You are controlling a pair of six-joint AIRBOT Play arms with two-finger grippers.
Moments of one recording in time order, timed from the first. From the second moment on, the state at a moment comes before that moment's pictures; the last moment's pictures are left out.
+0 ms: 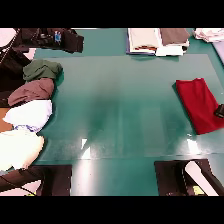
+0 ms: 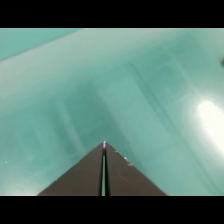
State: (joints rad) left arm -0.46 -1.29 1.78 1.41 -1.05 -1.55; right arm -0.77 -0.89 0.81 -1.48 1.09 1.35
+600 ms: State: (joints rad) left arm -0.46 -1.29 1.78 1.41 -1.05 -1.54; right arm -0.42 -0.79 1.07 -1.26 1.08 1.35
